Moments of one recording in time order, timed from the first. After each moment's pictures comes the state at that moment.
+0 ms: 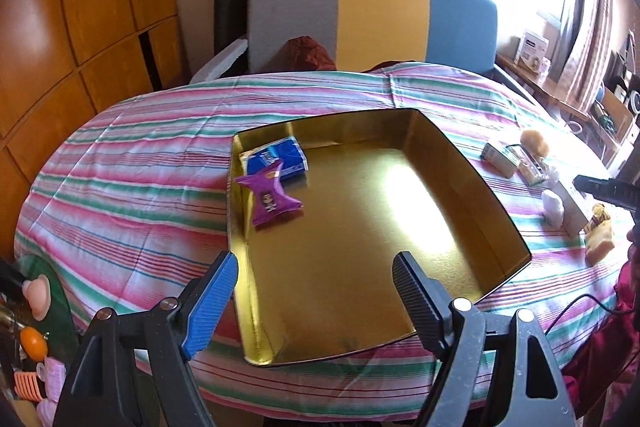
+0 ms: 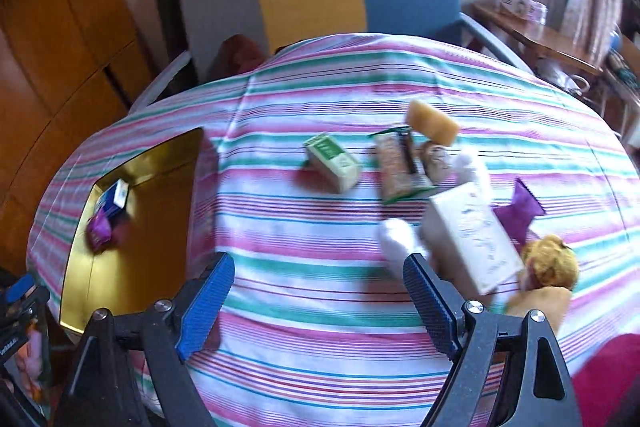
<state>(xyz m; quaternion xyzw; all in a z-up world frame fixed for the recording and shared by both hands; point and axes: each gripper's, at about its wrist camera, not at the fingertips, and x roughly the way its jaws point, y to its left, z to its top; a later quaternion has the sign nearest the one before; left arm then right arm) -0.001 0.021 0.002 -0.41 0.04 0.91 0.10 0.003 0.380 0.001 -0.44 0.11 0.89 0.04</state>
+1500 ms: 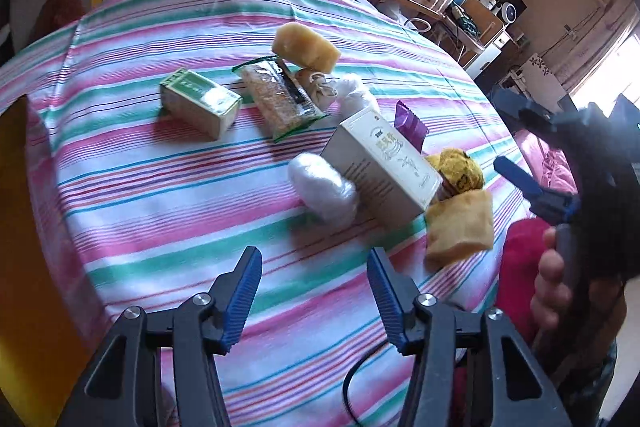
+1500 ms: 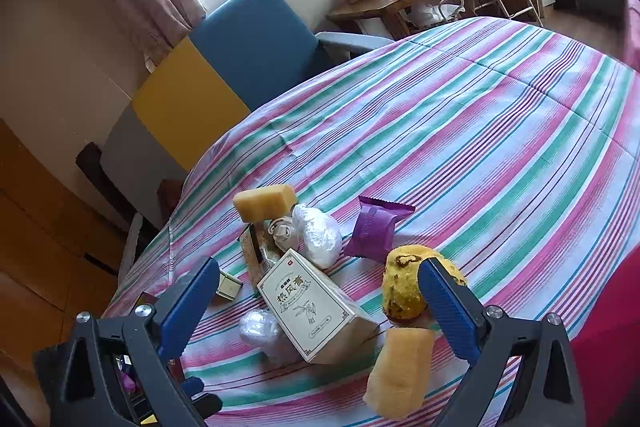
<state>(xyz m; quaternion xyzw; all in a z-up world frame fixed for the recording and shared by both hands) -0.048 0.324 -0.050 -0.54 0.05 0.75 0.39 0.061 0.551 -0.017 -0.30 0.35 0.87 0.16</state>
